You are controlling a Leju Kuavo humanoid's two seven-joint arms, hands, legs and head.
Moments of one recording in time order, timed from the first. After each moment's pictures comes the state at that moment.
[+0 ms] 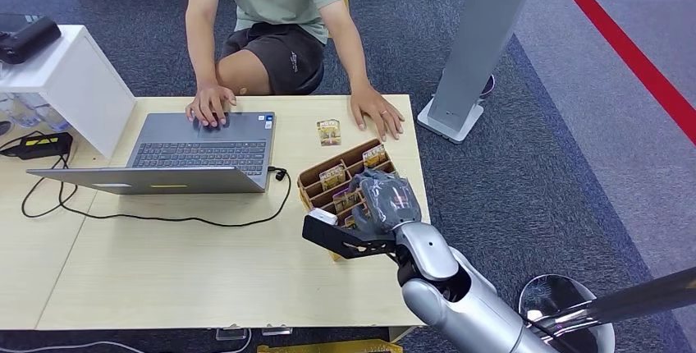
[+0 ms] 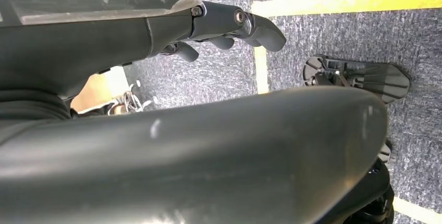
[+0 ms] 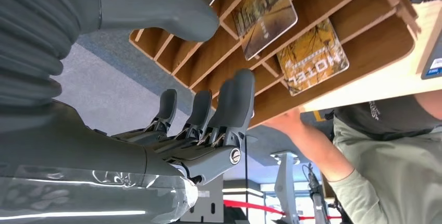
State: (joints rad) left arm -0.11 0.07 -1.12 -0.21 1.35 0.09 0.23; right arm -0.43 -0.13 0.73 -1.54 0.98 0.04 0.61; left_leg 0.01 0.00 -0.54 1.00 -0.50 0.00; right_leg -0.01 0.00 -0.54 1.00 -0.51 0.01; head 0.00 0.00
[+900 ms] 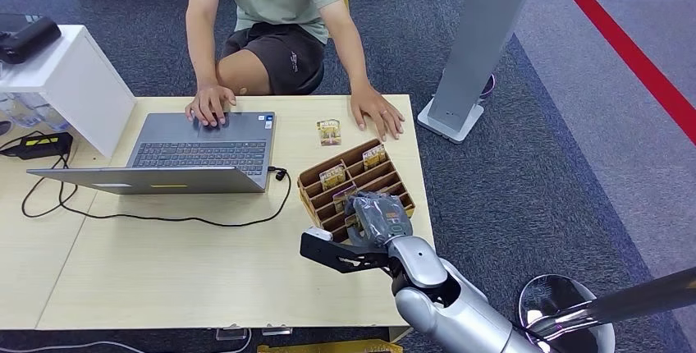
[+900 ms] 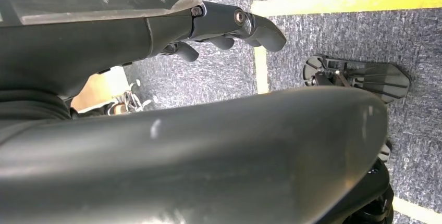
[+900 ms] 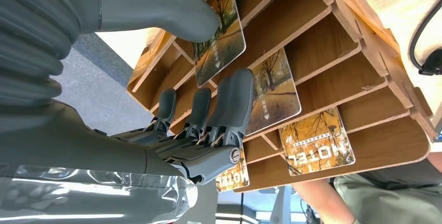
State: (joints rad) left arm -0.11 0.07 -1.12 -0.21 1.35 0.09 0.23; right arm -0.41 -0.12 0.77 -1.43 0.94 0.03 0.59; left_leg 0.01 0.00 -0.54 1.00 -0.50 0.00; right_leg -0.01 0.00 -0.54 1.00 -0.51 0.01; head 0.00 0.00
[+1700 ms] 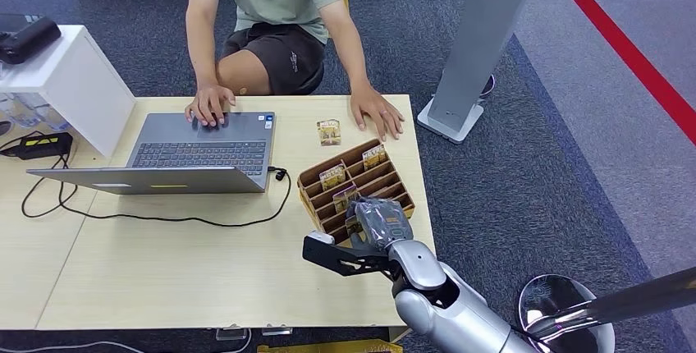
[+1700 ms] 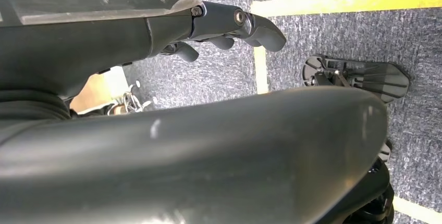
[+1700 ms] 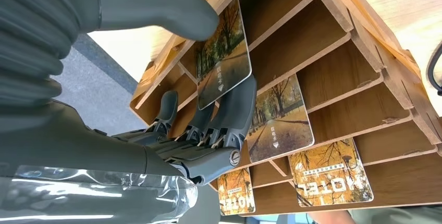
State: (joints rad) left arm -0.11 0.07 -1.12 -0.21 1.34 0.08 0.23; right arm -0.40 -0.12 0.77 -1.39 0.94 0.03 0.59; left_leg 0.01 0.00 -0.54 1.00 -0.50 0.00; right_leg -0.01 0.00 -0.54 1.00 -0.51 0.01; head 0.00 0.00
